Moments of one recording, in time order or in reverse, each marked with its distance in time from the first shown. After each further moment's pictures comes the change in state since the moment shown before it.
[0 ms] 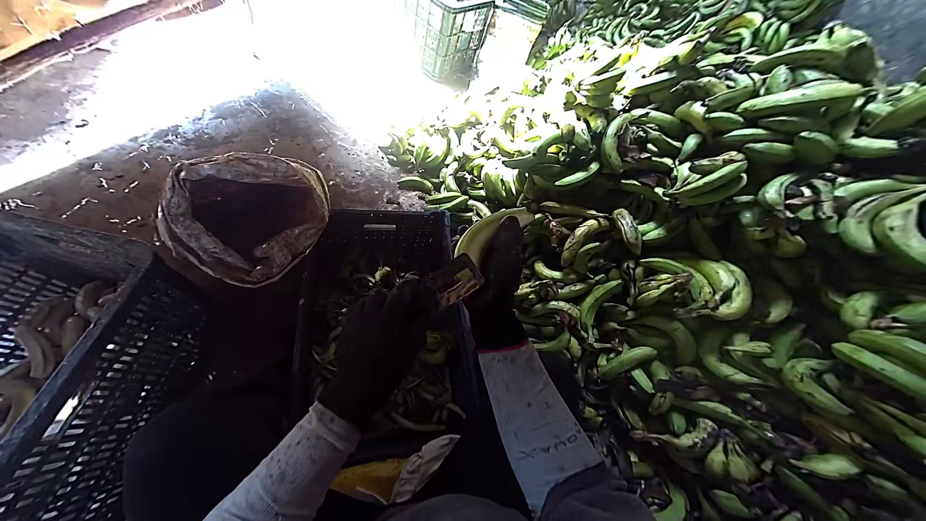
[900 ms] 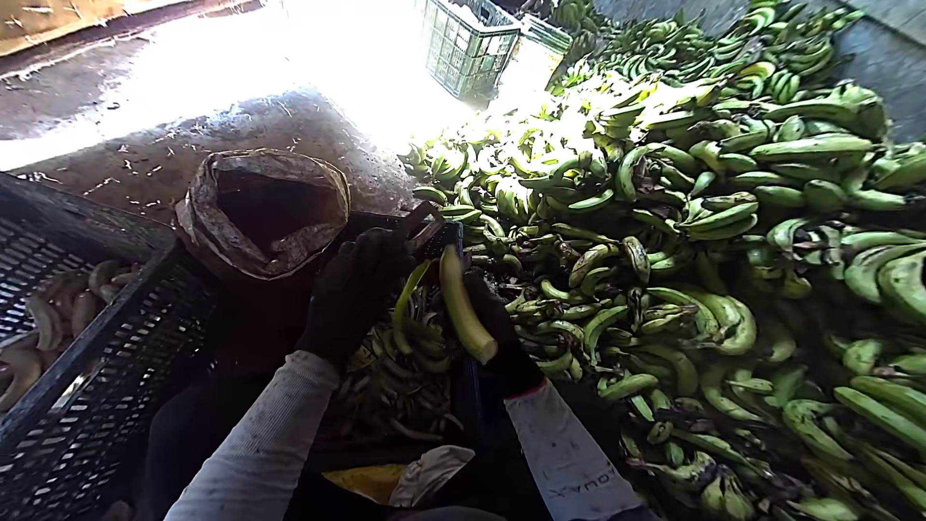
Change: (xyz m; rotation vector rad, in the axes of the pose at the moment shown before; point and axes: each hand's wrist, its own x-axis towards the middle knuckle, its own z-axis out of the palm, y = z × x) left_hand 0.046 -0.047 -0.036 -0.074 0.125 -0.037; right_hand -0.005 0.043 -0.038 0.284 -0.872 0.411
